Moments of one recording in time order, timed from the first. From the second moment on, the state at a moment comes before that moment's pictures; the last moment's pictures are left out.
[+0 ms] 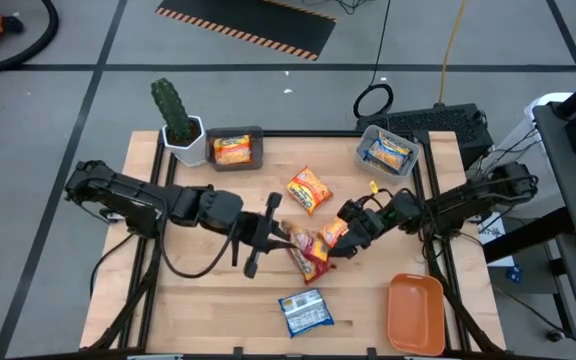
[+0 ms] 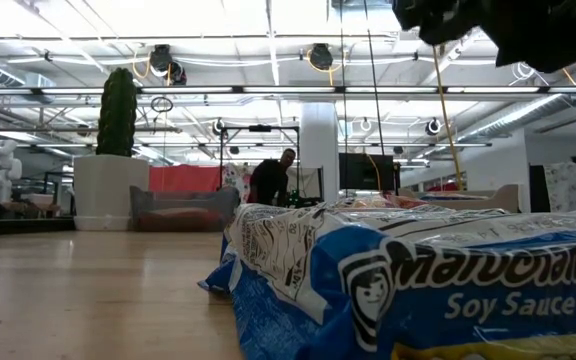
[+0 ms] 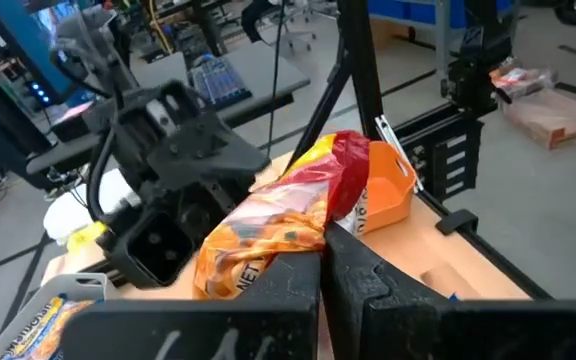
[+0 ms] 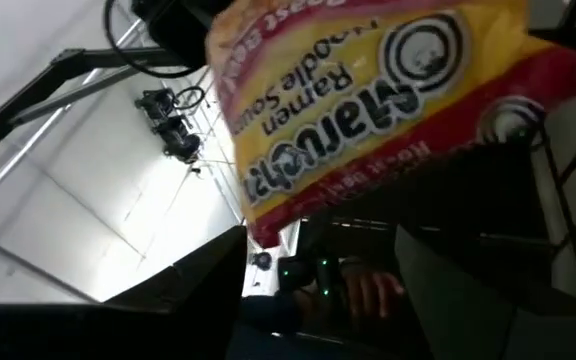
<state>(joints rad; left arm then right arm) -0.25 1.47 1.36 -0.14 0.01 0.31 0.15 1.35 0.43 1.27 -0.41 1.74</state>
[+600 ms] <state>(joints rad) -0.18 1.47 1.36 0.13 0.08 0.36 0.16 1.35 0.34 1.54 -0.10 1.72</state>
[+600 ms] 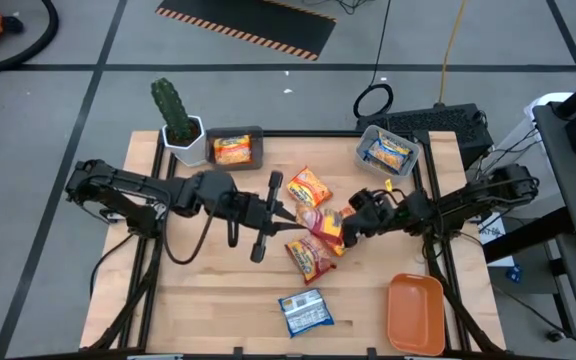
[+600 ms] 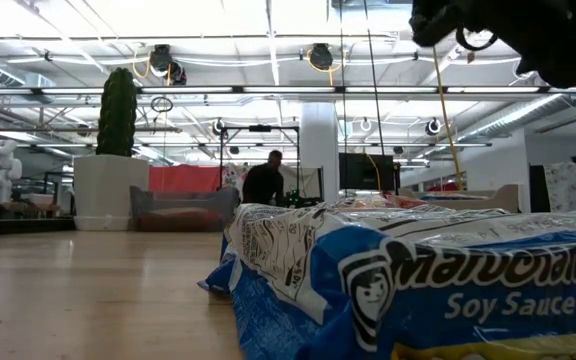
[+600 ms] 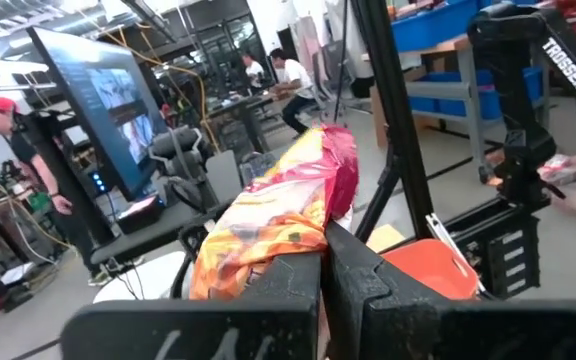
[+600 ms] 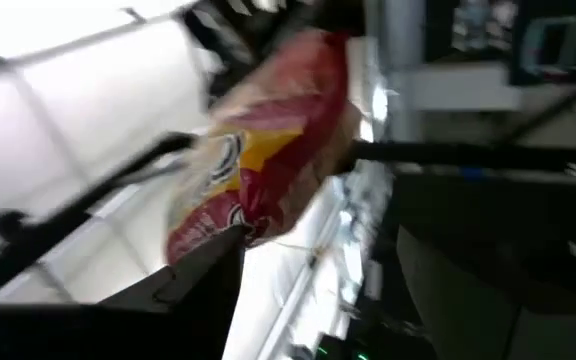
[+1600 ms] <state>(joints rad) -0.16 1.47 1.36 0.07 0.13 0.37 0.22 1.41 0.37 1.55 -0.08 1.93</state>
